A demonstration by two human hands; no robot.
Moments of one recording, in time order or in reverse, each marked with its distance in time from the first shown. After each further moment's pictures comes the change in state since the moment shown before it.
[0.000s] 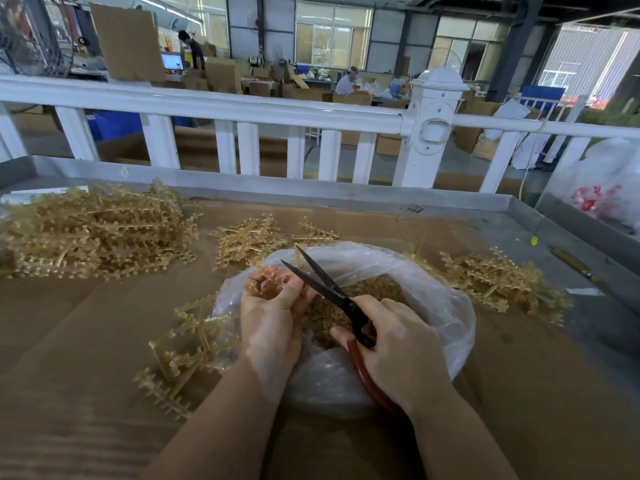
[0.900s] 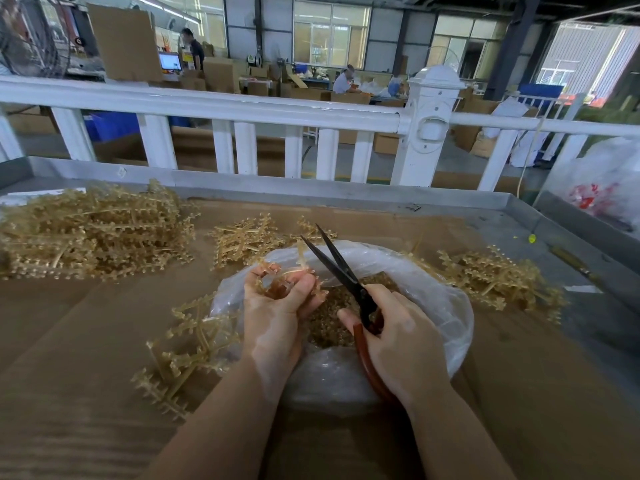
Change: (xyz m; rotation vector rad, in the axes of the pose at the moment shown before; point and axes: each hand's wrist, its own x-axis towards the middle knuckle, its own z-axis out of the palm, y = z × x) left_hand -0.004 -0.005 0.002 0.057 -0.086 0.066; right_hand 0.003 0.004 0.000 0.090 0.023 0.119
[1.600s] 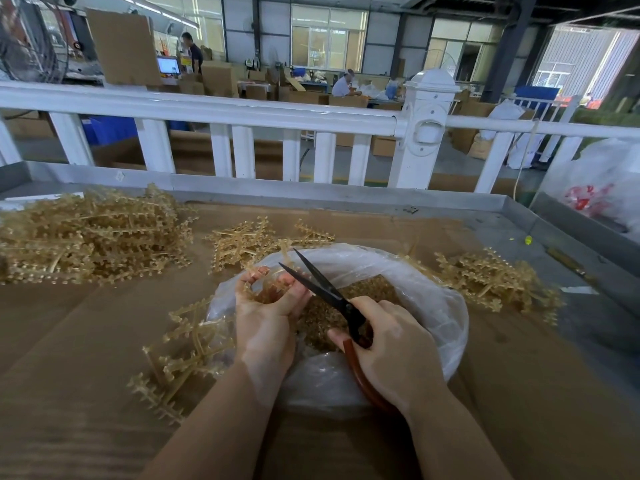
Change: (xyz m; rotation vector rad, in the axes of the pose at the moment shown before) left_hand -0.001 0.005 0.001 -0.060 0.092 0.004; right_hand -0.004 0.001 0.002 -0.103 -0.066 -0.044
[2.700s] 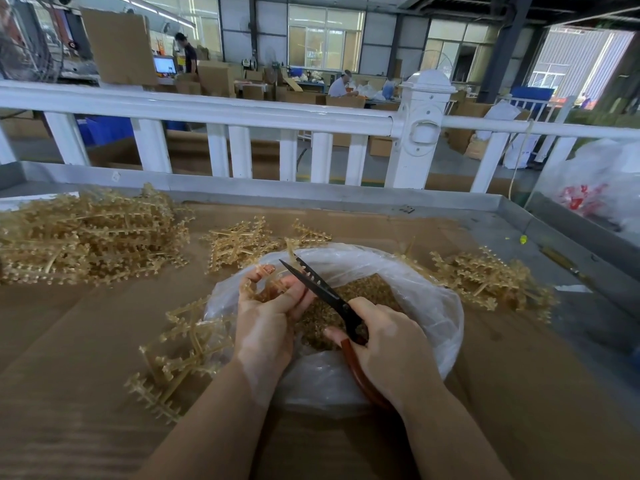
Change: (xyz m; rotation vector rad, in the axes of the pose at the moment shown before) left_hand 0.001 0.001 0.000 -0.014 -0.046 -0.086; right_hand 0.002 -0.003 -0.005 0.058 -0.053 -0.038
